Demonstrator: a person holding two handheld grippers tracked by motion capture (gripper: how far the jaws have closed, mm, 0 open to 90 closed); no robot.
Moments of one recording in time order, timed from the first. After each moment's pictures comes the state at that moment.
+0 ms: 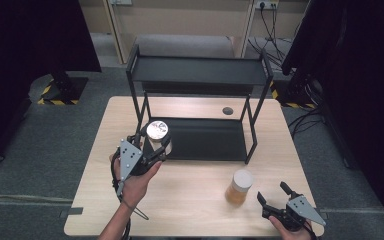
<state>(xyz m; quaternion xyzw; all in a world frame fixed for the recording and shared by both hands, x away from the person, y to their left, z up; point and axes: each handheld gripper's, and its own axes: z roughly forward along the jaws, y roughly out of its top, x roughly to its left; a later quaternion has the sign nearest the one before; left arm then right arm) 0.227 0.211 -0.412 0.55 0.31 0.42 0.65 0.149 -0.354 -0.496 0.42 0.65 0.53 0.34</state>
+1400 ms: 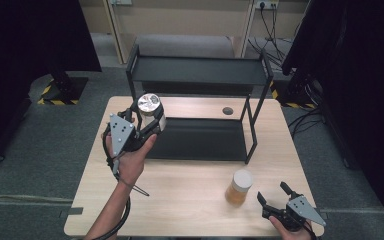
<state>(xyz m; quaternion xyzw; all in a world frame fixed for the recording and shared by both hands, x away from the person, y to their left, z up) 0.254 0.207 -0.367 0.51 0.32 0.46 0.65 0.148 -0.354 -0.496 0.42 0.65 0.53 0.34</state>
